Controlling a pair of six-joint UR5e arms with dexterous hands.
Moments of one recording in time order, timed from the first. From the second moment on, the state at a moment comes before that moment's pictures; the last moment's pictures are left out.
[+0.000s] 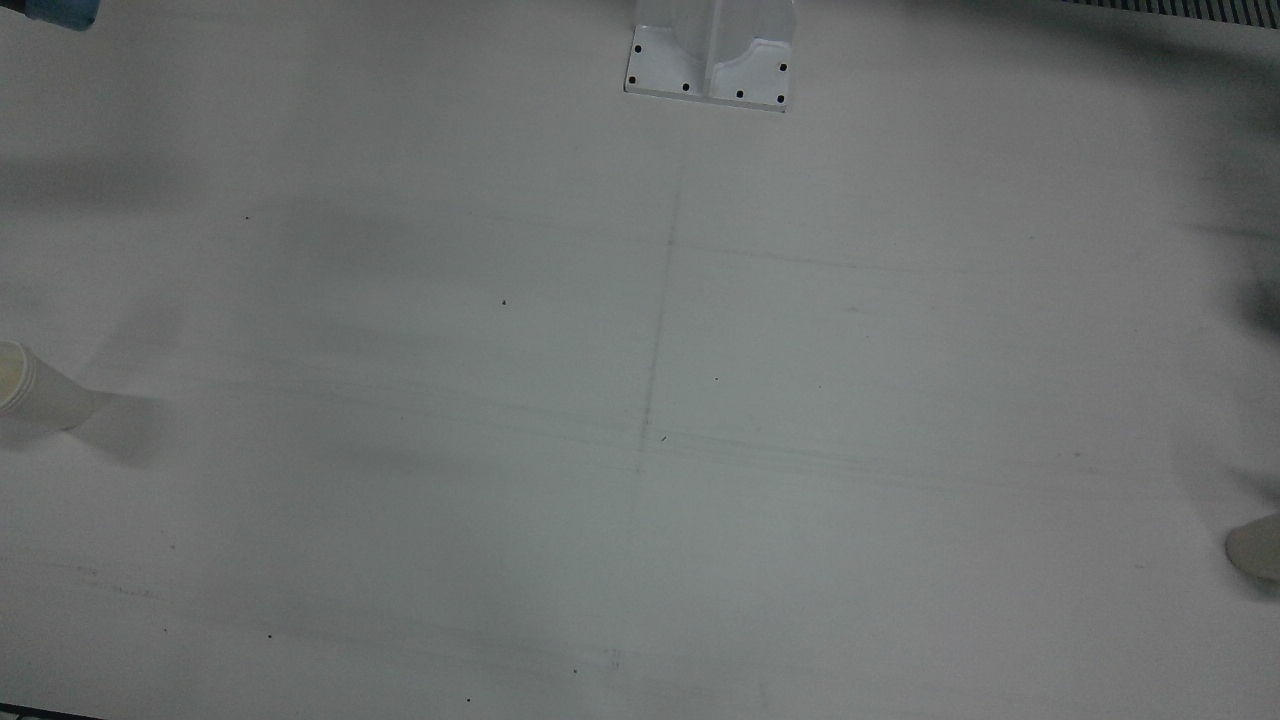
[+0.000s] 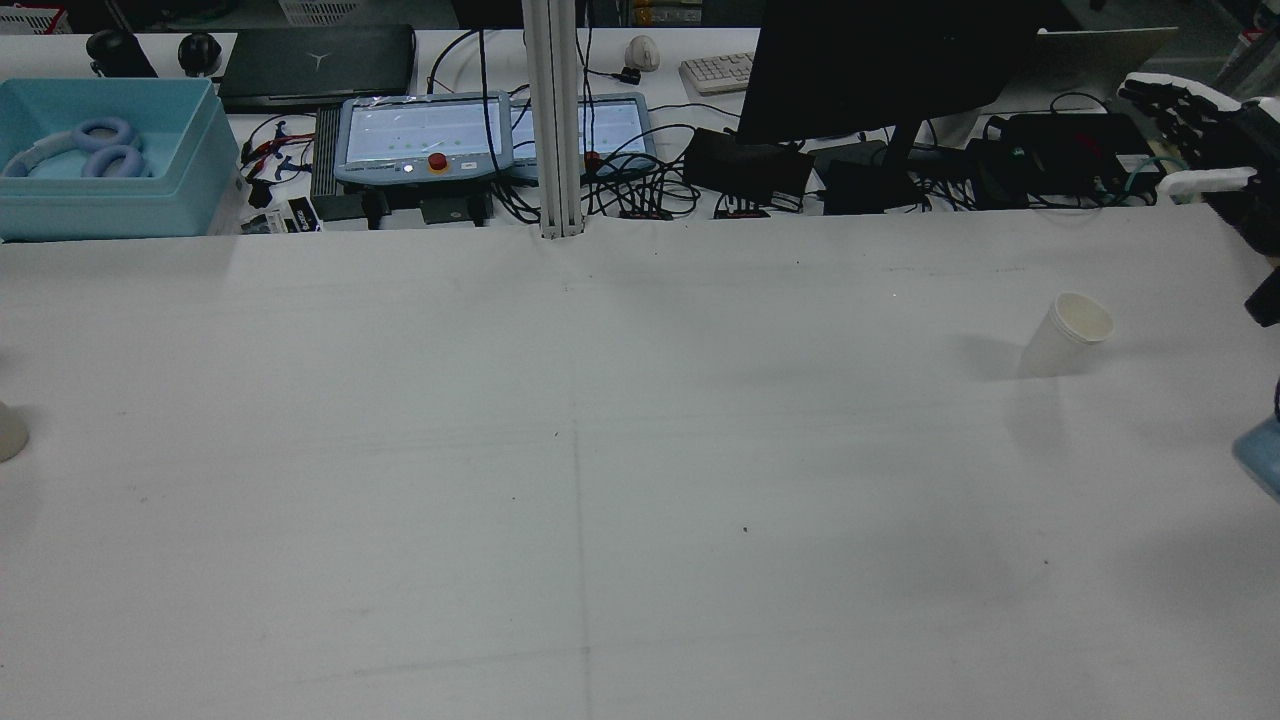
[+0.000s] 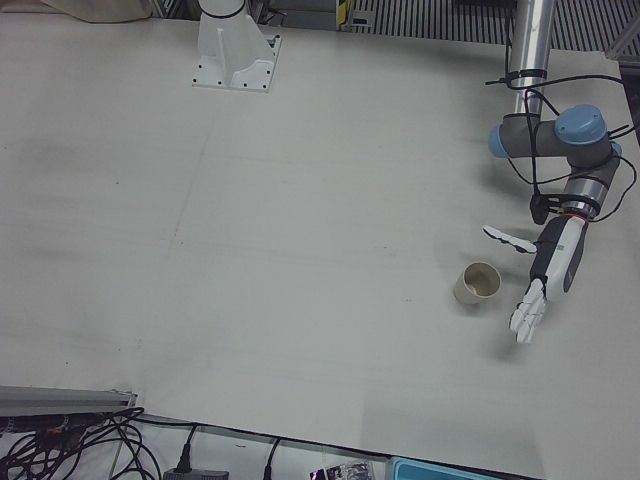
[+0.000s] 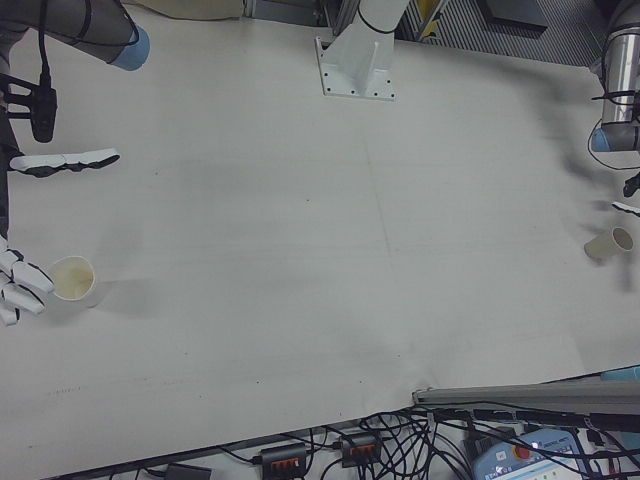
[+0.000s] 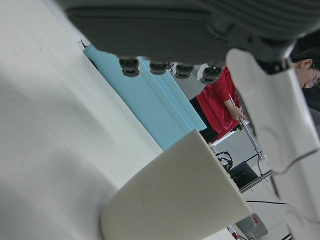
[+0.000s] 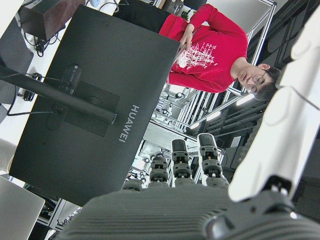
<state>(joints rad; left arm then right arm) -1.20 -1.58 -1.13 -0.60 1.55 0.66 1.32 -1.52 1.73 -3.17 -1.41 -0.40</state>
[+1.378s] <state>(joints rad) -1.13 -1.60 -1.12 -0.59 1.51 0.73 1.33 -1.53 1.74 -3.17 -1.42 -0.41</state>
